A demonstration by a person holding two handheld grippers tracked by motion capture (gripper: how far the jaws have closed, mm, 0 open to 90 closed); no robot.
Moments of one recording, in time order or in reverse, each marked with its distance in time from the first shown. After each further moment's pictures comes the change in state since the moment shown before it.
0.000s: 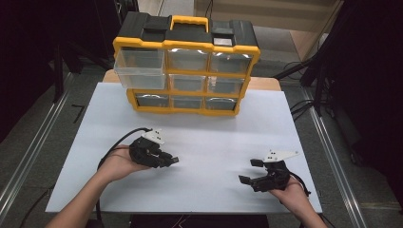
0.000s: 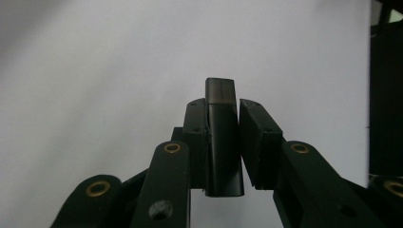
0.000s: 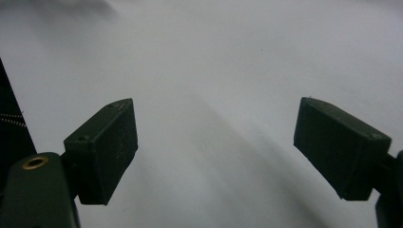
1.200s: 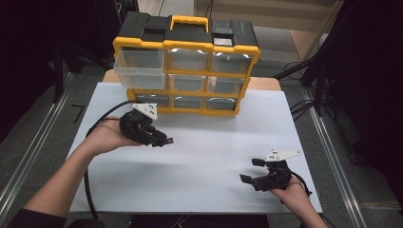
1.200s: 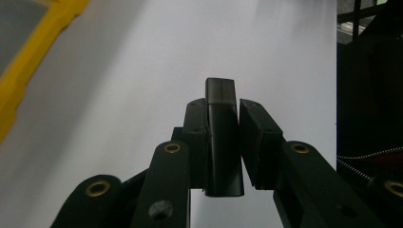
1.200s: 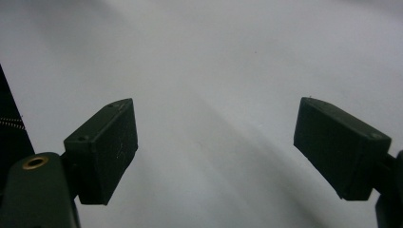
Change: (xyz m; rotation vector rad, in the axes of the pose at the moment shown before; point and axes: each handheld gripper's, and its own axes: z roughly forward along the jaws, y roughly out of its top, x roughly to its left) left arm 0.019 0.051 -0.059 0.051 -0.008 0.117; right arm -0.003 -0.001 -0.002 -0.014 -0.004 0.010
